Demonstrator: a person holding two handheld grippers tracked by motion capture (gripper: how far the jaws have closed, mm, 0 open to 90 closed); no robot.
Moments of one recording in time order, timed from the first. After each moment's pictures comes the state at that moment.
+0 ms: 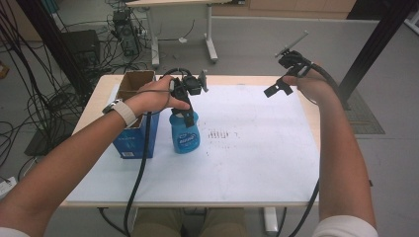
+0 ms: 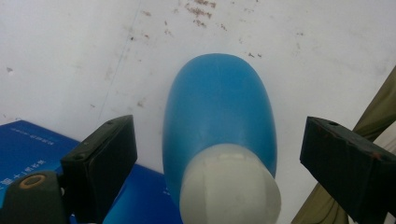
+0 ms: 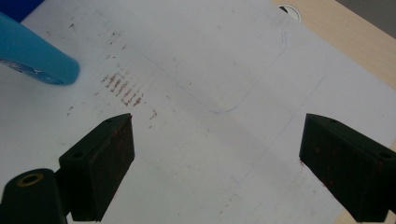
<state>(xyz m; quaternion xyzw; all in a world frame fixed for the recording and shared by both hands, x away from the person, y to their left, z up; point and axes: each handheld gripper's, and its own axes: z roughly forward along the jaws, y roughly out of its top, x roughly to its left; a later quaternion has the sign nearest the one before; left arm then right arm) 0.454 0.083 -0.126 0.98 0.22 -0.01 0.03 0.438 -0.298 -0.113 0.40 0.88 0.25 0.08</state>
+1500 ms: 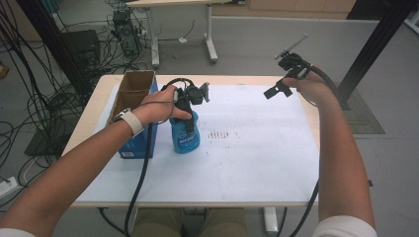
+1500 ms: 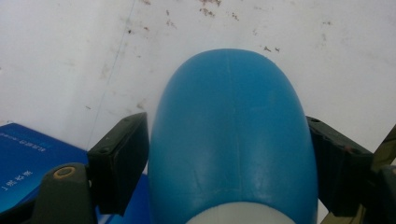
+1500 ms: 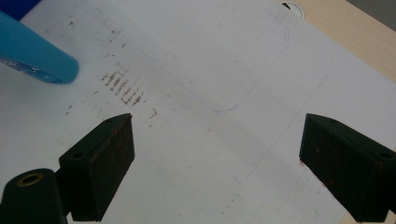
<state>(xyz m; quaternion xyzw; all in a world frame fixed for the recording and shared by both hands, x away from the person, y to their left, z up) 0.446 0.074 -0.155 0.98 0.21 0.01 0.02 0.439 -0.299 -0.119 0.40 0.88 0.25 0.08</state>
